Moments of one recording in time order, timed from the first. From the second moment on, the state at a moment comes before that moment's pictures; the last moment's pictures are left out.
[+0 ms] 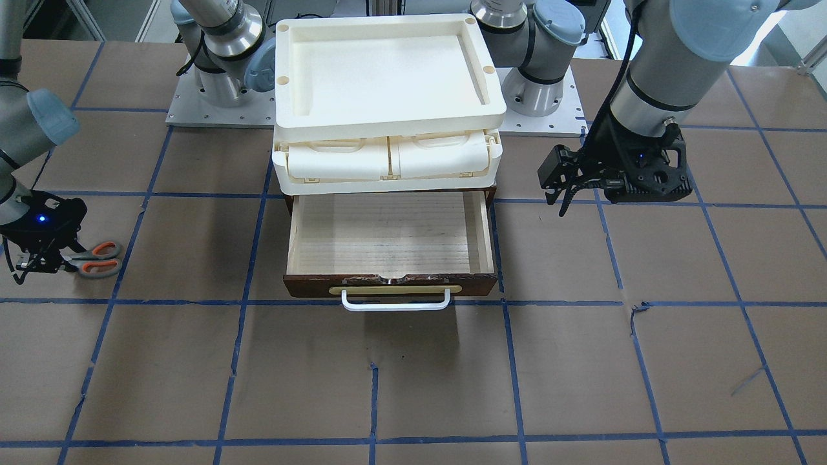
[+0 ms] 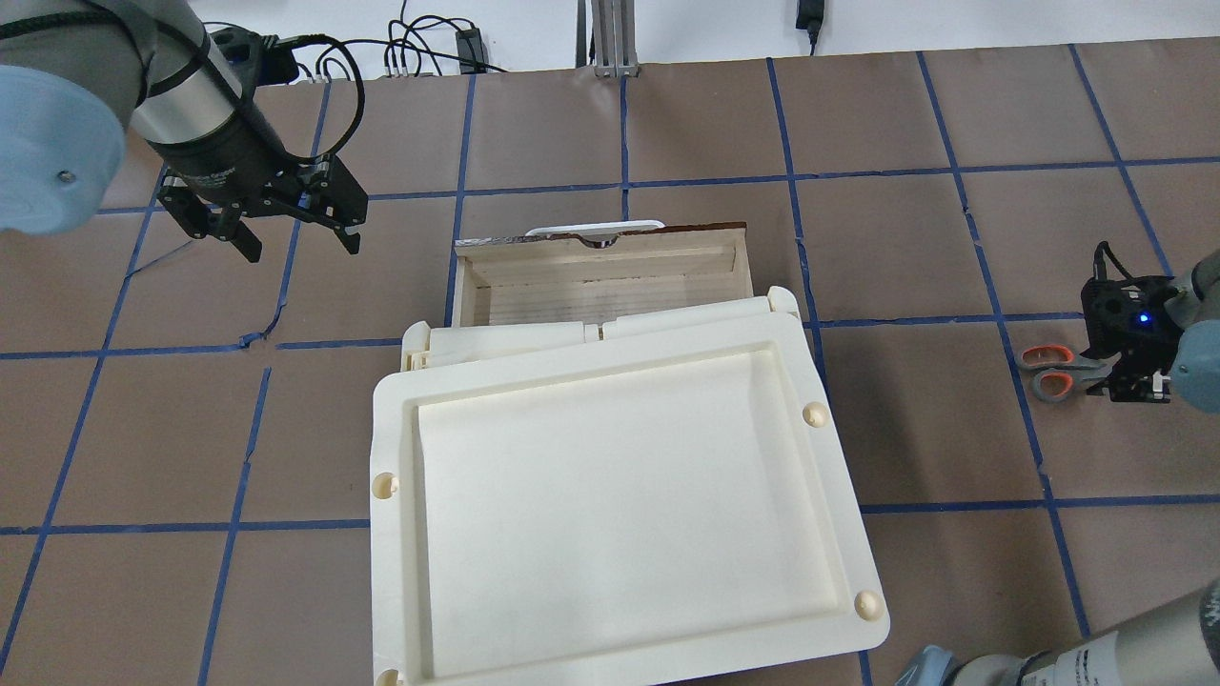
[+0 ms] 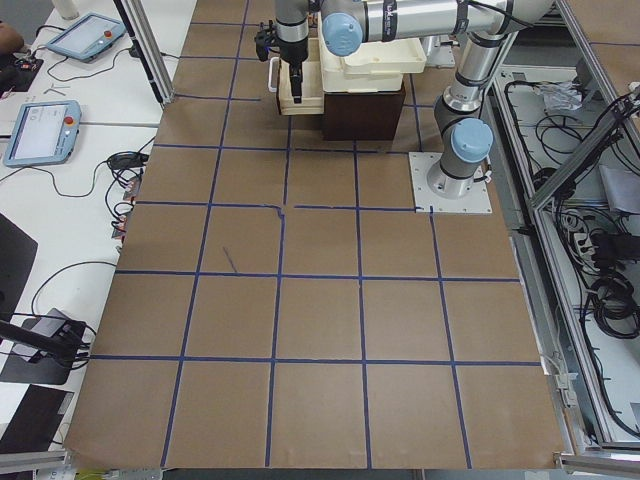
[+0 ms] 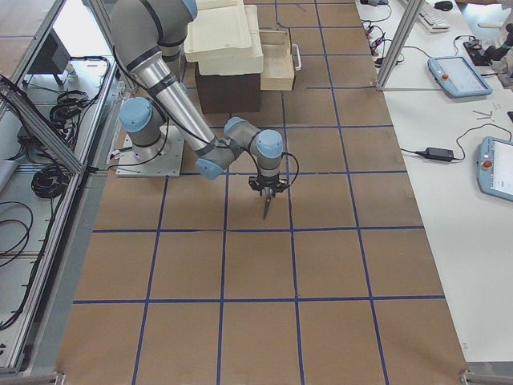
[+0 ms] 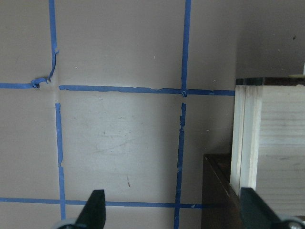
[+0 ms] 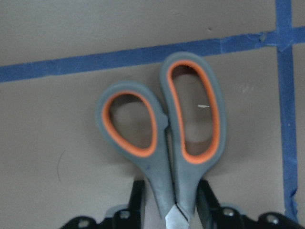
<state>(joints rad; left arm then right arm) -1.49 -1.62 -1.61 -1.52 1.57 0.05 0.89 -1.24 2.10 -2.45 -1.56 -2.13</state>
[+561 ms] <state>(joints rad) -1.48 -1.62 -1.61 -1.51 1.58 0.12 0.89 -1.26 2.07 -2.44 -1.54 -2.07</state>
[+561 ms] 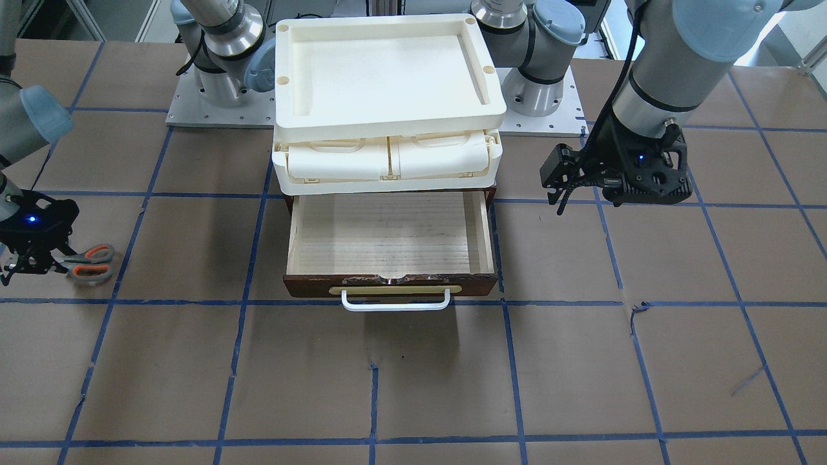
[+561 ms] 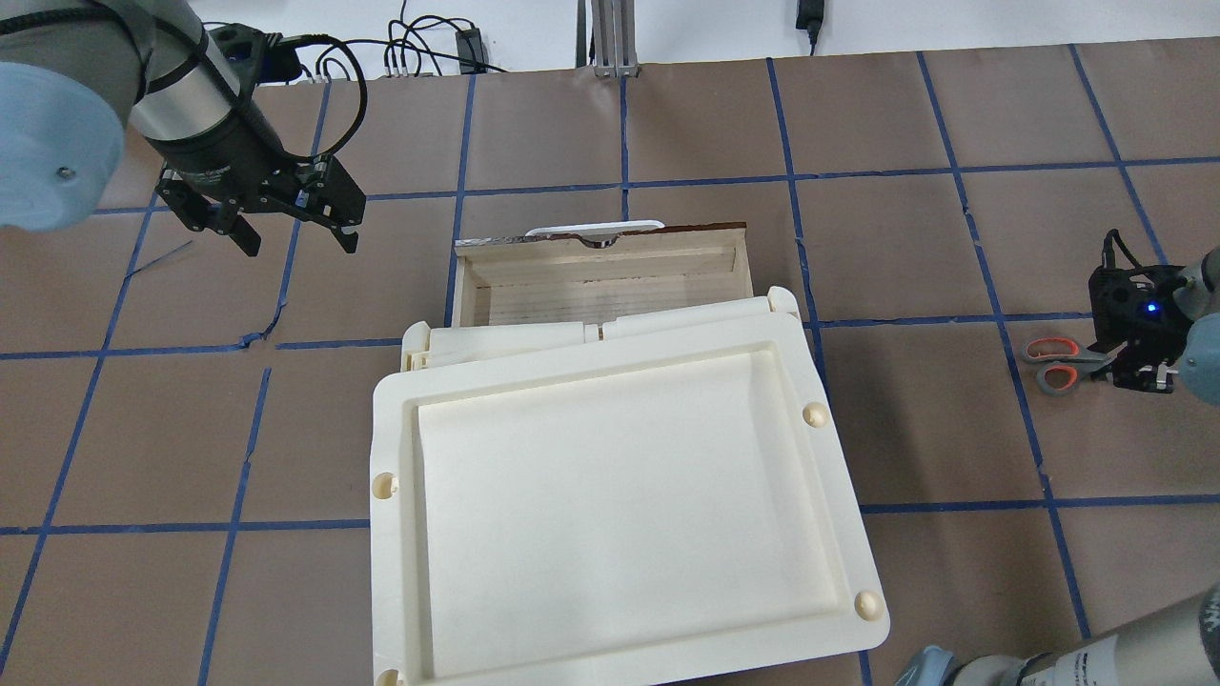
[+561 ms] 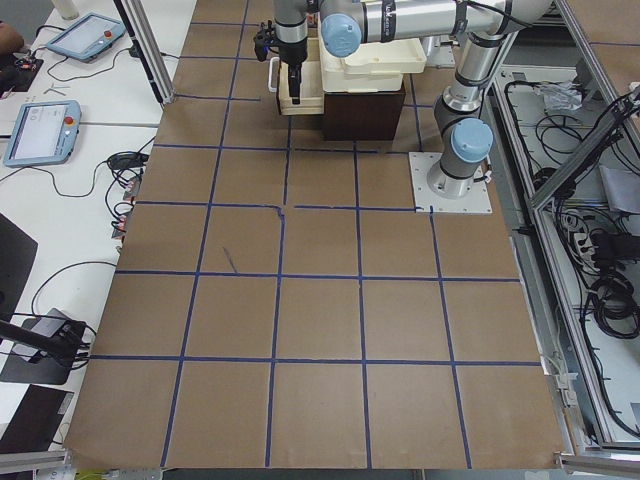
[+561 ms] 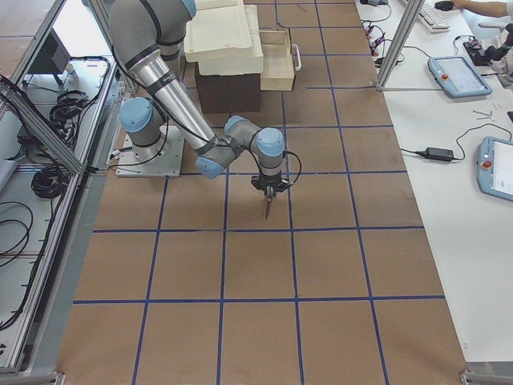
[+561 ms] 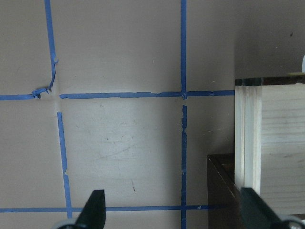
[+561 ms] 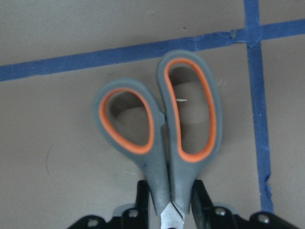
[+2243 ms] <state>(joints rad) -1.47 -1.62 -1.62 -1.49 1.58 0.17 1.77 -1.38 1.57 -1.87 -1.49 -1.36</state>
